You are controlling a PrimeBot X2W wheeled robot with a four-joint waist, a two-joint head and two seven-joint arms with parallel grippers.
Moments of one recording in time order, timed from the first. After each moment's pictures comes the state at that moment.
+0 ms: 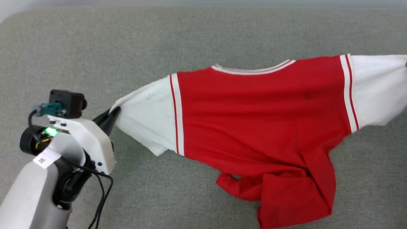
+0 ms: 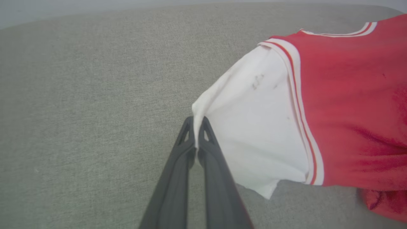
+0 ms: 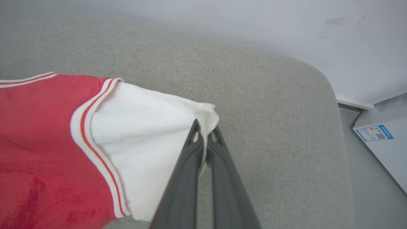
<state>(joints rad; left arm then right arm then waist) -0.37 0.48 -0.24 0.00 -0.60 -0.03 0.48 -0.60 -0.49 -0.04 0.14 0.32 0.13 0.77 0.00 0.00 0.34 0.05</state>
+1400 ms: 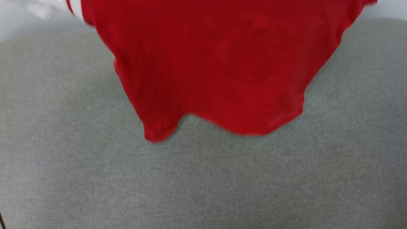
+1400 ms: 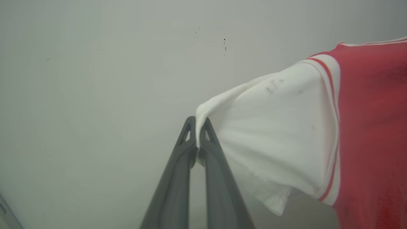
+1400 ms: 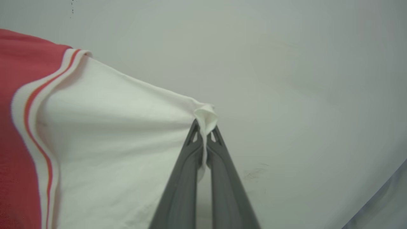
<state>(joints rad) -0.59 0.74 0.11 -0.32 -0.65 -0.01 0.29 -0.94 -0.52 -0.08 -0.03 0.35 0.13 0.52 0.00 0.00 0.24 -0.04</state>
